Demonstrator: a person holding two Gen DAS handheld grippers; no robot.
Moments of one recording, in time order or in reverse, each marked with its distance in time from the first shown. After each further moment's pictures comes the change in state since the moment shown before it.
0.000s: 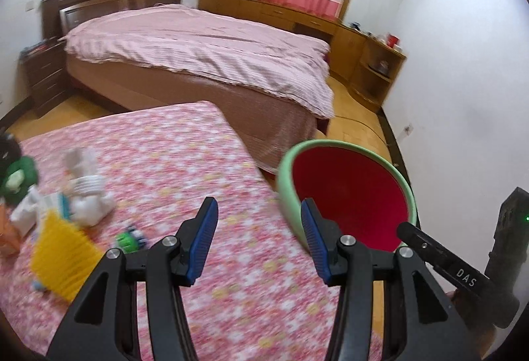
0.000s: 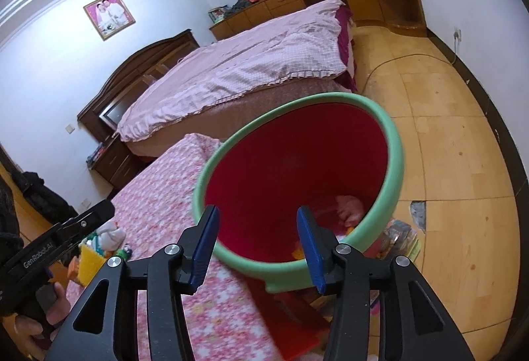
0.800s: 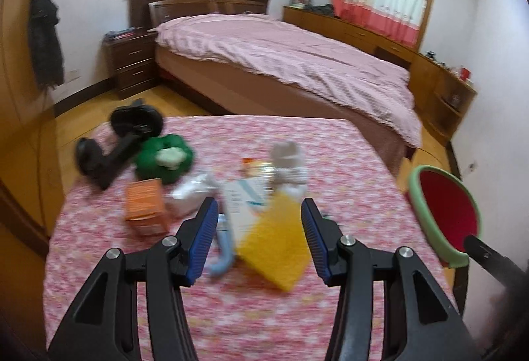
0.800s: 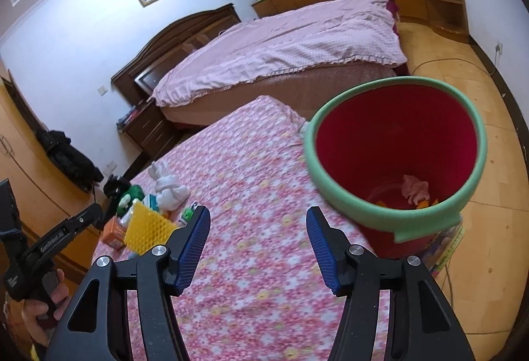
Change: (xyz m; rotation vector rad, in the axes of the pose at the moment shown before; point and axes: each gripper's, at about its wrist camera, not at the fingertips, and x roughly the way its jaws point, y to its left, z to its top) left arm -0.092 0.161 -0.022 -0.154 -0.061 0.317; right arm 0.011 0.108 -0.039 -0.126 0.096 0.098
